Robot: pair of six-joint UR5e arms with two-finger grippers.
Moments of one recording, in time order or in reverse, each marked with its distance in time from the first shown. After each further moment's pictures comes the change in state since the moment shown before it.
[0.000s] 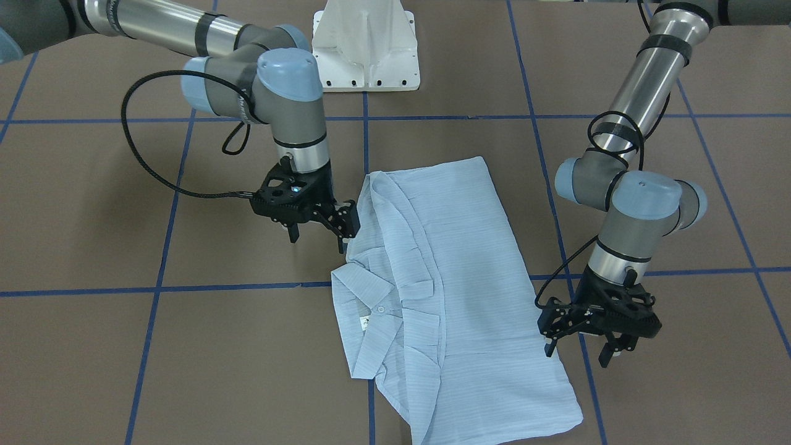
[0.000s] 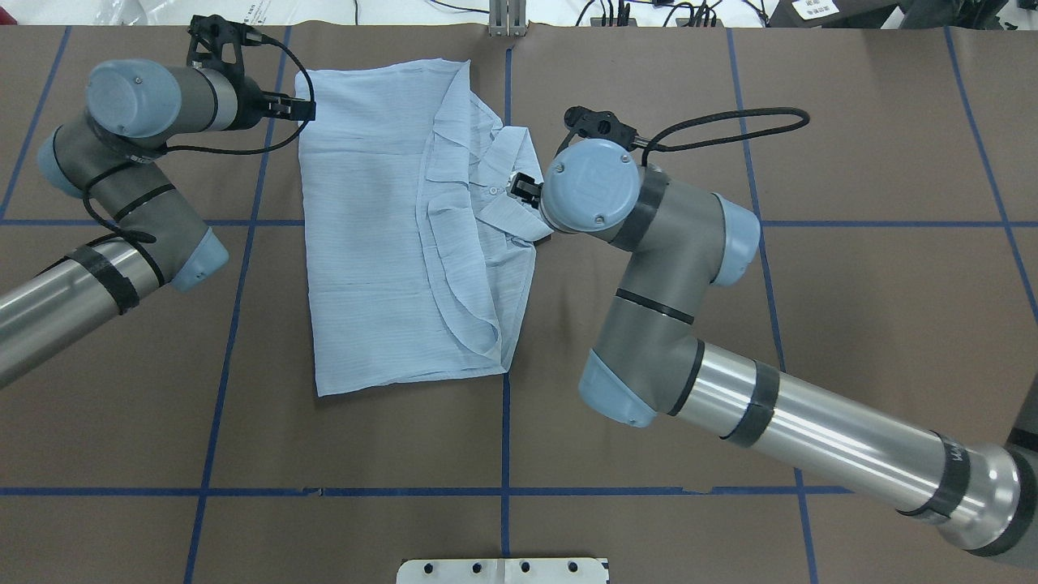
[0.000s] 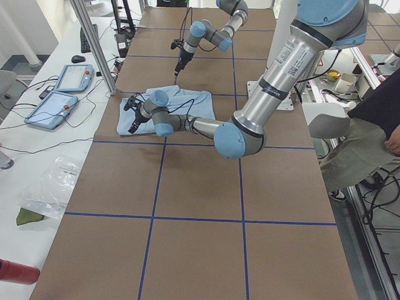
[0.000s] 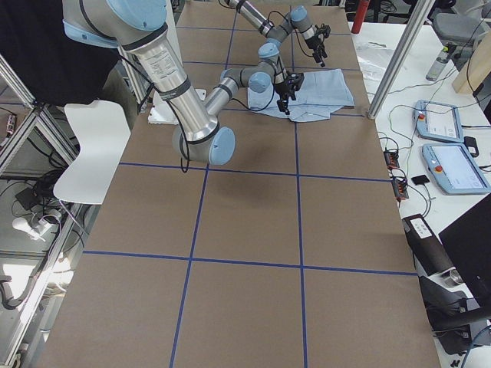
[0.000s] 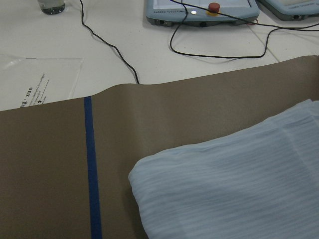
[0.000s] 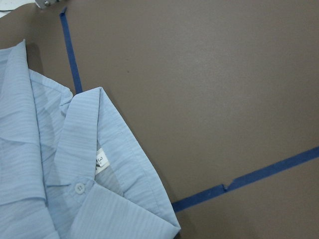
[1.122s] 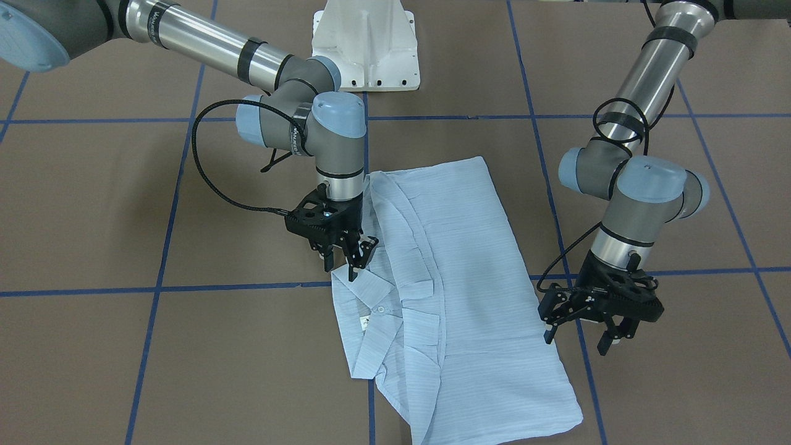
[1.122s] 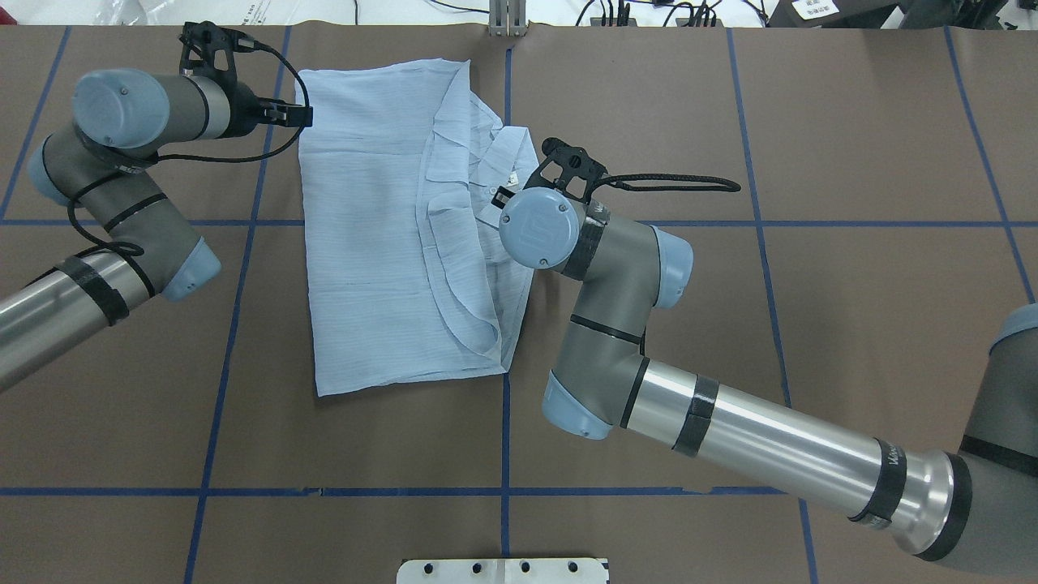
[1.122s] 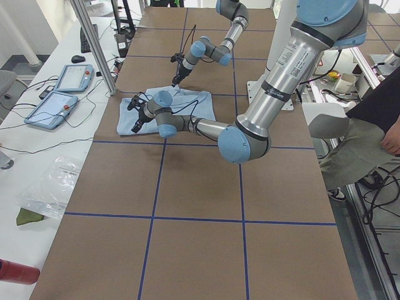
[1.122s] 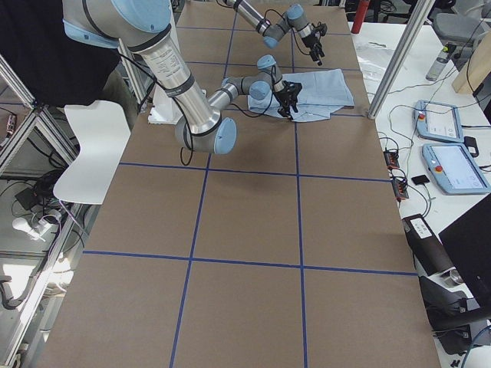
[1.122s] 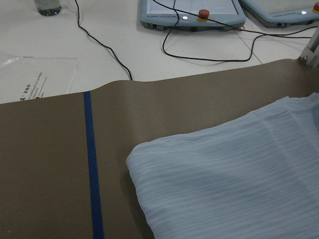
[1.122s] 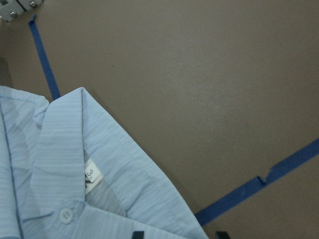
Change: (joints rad) left arm 0.008 0.030 -0.047 -0.006 -0.001 -0.011; right arm -0.066 0.062 -0.209 0.112 -0.153 0.178
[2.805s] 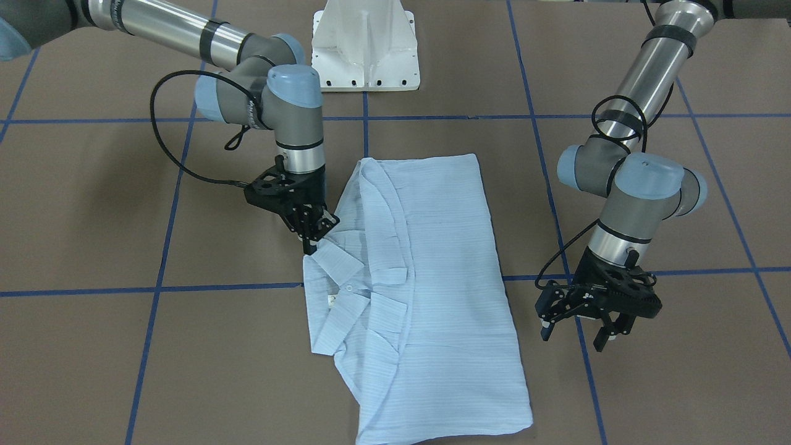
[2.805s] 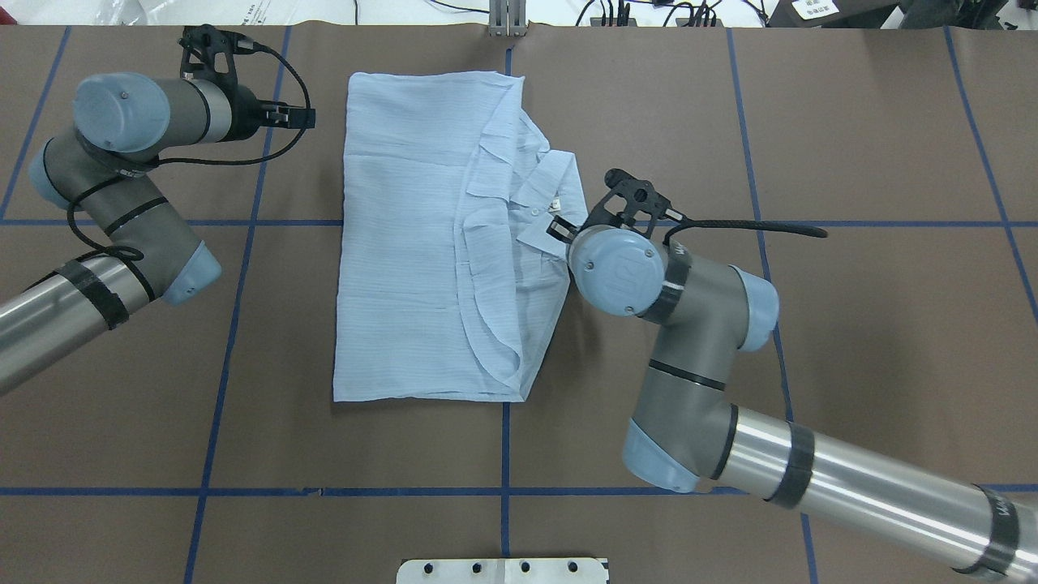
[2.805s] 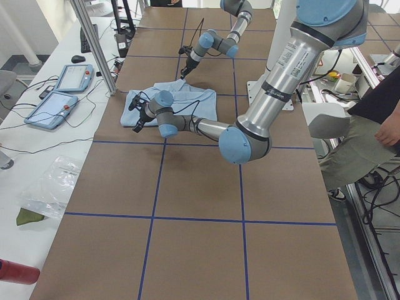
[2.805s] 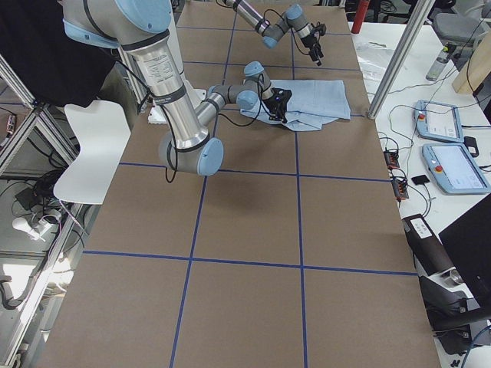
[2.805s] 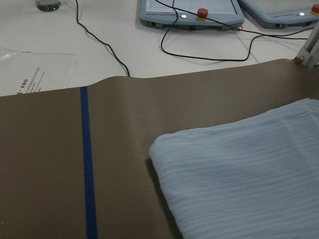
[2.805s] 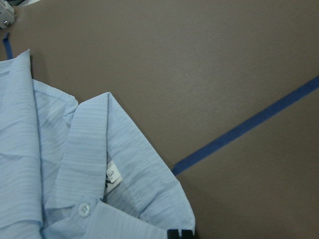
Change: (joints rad) left arm 0.006 0.009 -0.015 -0.002 0.000 -0.042; right arm -0.022 -0.267 0.325 -0.010 -0.005 0.025
